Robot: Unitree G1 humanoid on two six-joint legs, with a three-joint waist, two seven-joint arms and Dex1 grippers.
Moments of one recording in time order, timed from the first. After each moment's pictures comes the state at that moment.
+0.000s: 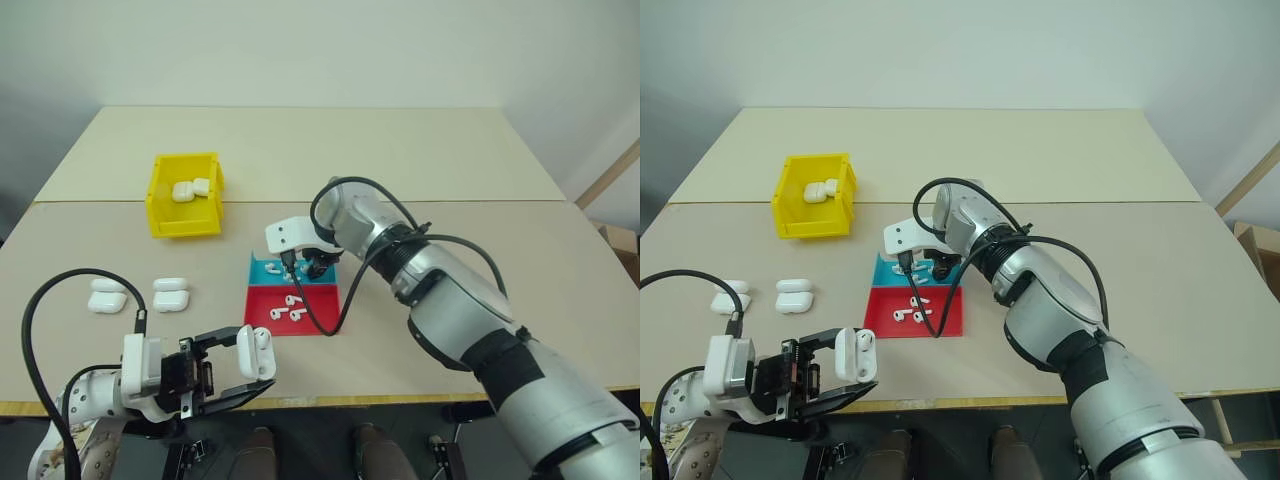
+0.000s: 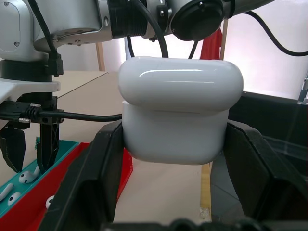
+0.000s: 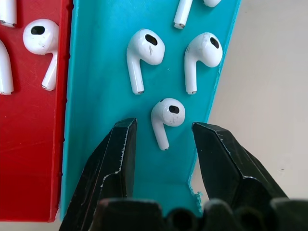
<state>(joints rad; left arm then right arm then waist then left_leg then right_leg) 0.25 0.59 0.20 -0.48 -0.69 -0.01 -1.24 -1.44 -0.07 0.74 1.01 -0.41 0.31 1.26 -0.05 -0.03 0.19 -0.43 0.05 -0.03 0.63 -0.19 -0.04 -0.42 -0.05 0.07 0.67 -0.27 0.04</state>
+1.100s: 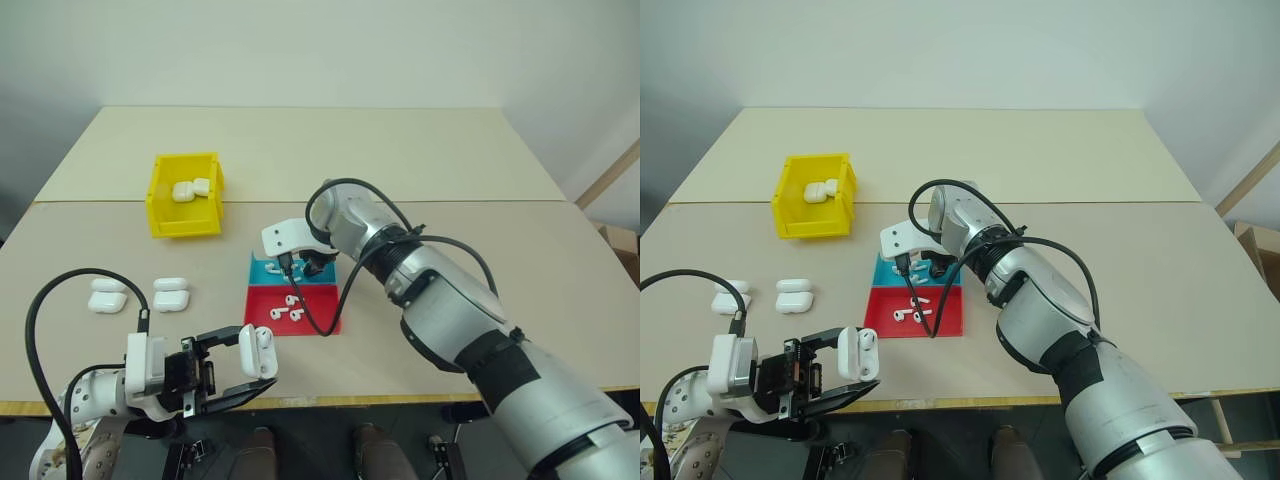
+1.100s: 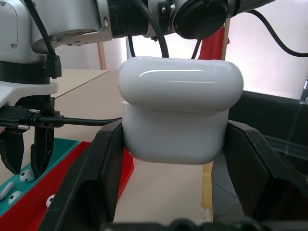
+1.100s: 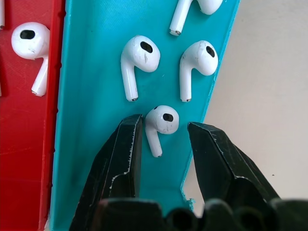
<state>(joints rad) 0.25 0.60 0.20 -0.48 -0.69 -0.01 -1.23 -1.45 -0.04 0.71 1.05 -0.47 0.27 1.24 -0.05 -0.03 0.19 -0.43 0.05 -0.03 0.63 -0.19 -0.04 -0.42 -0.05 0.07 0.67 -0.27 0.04</state>
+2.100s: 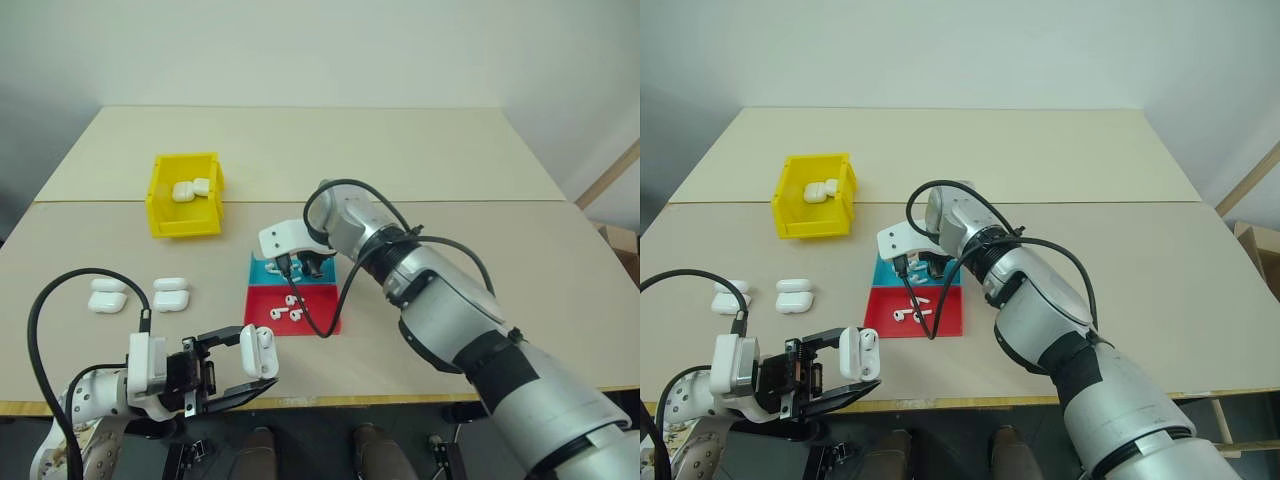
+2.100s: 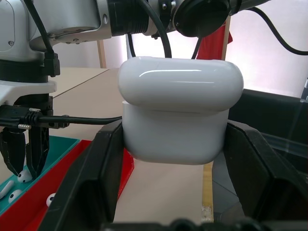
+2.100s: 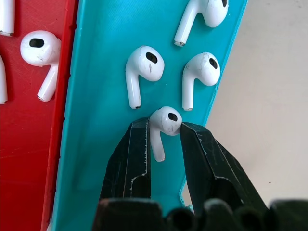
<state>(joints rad) 0.25 0.60 0.20 -0.48 -0.68 -0.01 -1.23 -1.45 -0.03 0.69 1.05 -0.49 0.24 1.24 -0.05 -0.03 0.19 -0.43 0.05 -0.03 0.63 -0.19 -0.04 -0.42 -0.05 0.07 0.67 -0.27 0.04</state>
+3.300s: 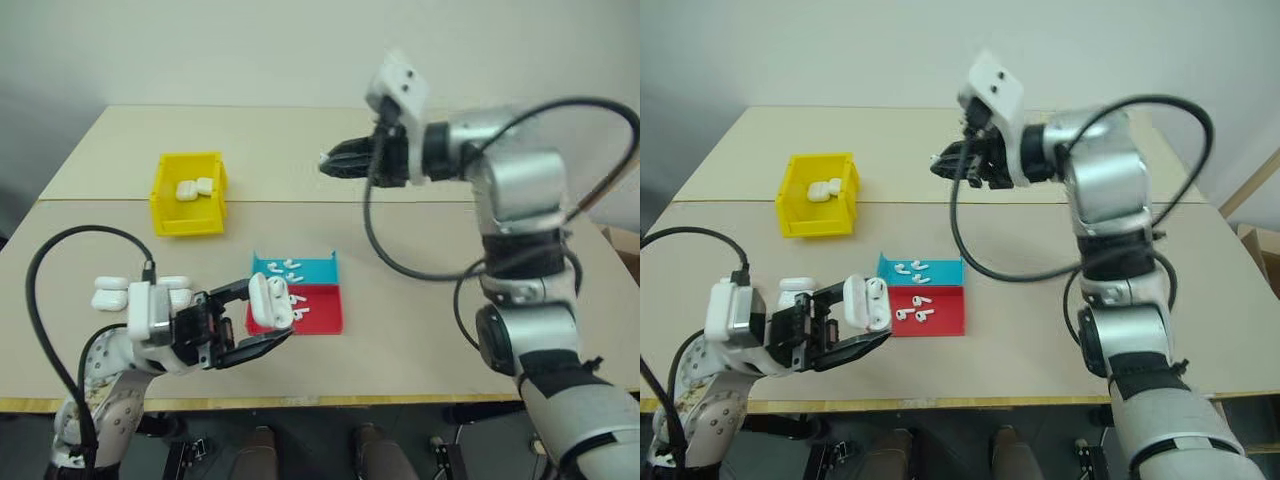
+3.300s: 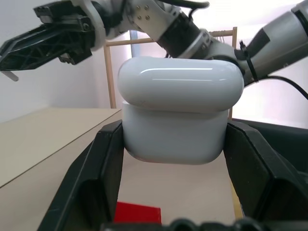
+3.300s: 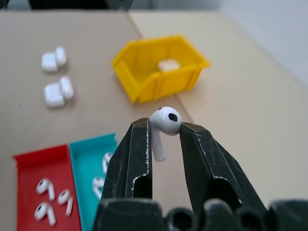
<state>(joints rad) -0.05 0.53 0.12 -0.49 -0.79 0.12 -1.07 -1.05 -0.35 -0.07 -0.11 0.06 0.85 1.14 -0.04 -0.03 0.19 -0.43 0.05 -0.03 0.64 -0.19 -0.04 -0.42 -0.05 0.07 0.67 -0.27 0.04</state>
